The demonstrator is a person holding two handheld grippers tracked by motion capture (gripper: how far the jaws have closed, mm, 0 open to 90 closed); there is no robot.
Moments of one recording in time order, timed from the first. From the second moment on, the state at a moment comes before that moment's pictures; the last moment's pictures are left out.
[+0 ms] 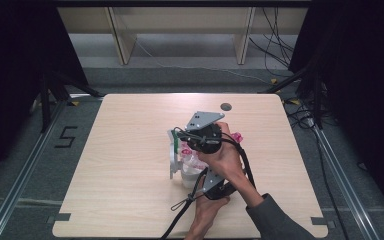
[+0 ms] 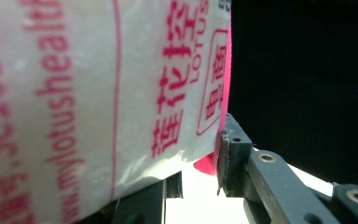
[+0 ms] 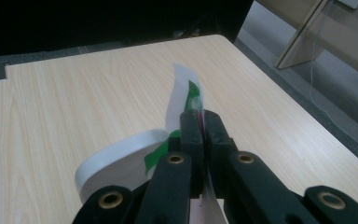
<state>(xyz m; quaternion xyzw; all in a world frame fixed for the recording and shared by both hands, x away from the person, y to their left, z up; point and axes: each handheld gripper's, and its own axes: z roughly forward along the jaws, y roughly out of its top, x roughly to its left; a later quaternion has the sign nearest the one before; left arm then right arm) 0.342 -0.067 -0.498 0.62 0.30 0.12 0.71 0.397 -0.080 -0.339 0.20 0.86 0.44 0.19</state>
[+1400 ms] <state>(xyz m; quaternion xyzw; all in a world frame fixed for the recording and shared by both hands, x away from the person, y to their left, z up) 0.341 -0.067 -0.498 0.62 0.30 0.11 0.71 0.397 -0.075 -0.341 0.19 0.86 0.42 0.20</state>
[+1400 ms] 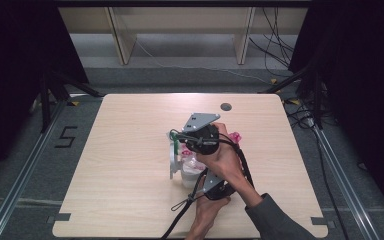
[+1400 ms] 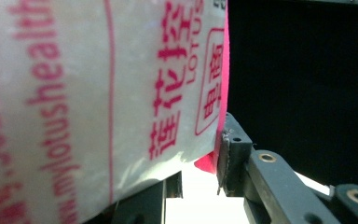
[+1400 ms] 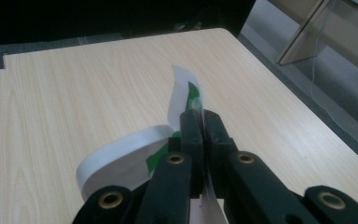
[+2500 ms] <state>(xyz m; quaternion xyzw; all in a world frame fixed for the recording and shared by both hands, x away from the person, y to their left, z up) 0.341 -0.067 -0.497 0.62 0.30 0.10 0.72 0.399 -0.073 -0.342 0.19 0.87 0.41 0.20</state>
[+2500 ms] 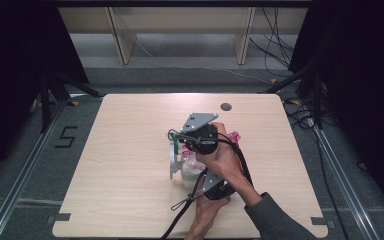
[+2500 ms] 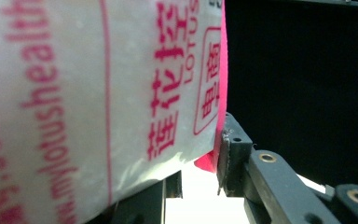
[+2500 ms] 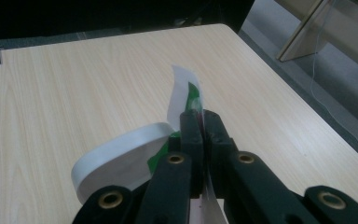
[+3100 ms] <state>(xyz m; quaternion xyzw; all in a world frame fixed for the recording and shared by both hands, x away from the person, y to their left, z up) 0.342 -0.065 -0.497 0.63 0.30 0.11 0.71 0.398 -0.074 -0.341 0.19 0.87 0.41 0.19</state>
